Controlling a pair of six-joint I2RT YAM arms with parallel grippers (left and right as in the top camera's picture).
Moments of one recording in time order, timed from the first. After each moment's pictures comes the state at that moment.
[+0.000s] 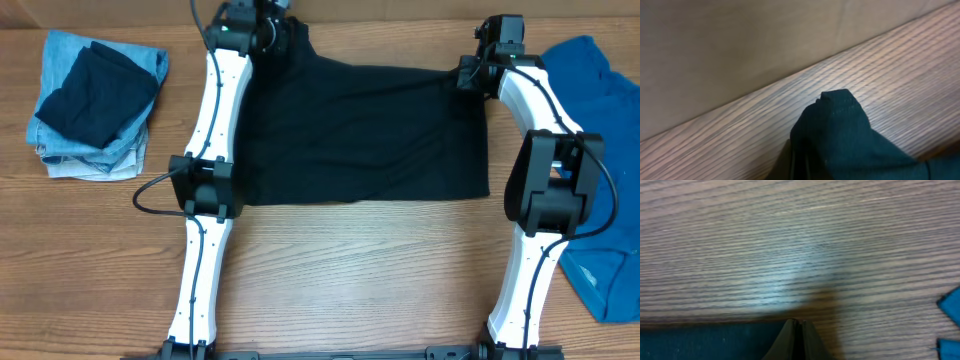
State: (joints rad) left arm -0.16 2.87 2.99 -0.88 0.16 0.20; right arm -0.08 2.39 1.93 -0.53 0.01 0.07
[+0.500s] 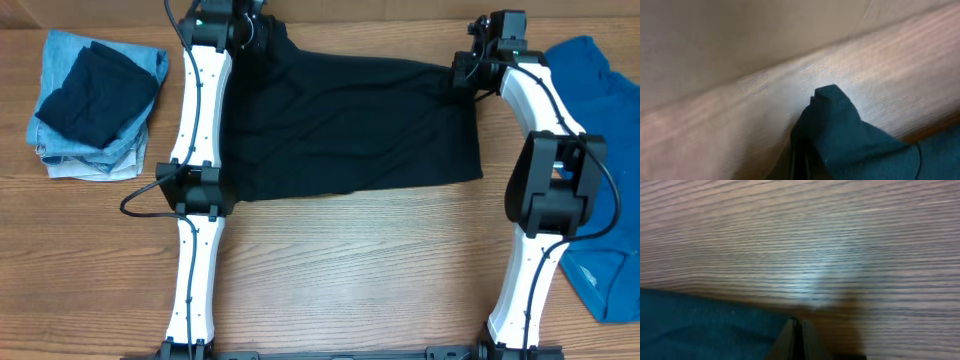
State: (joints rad) left arm -0.11 2.87 3.12 -1.08 0.16 0.17; right arm -0.08 2.37 1.95 -0.57 -0.18 0.05
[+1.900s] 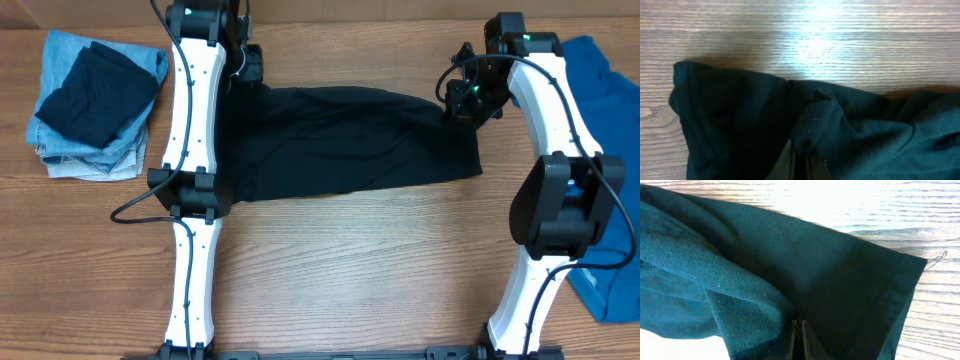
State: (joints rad) left arm -0.12 2.73 3.12 -1.69 0.11 -0.19; right arm -0.03 2.20 1.96 -1.22 -0.28 -0.06
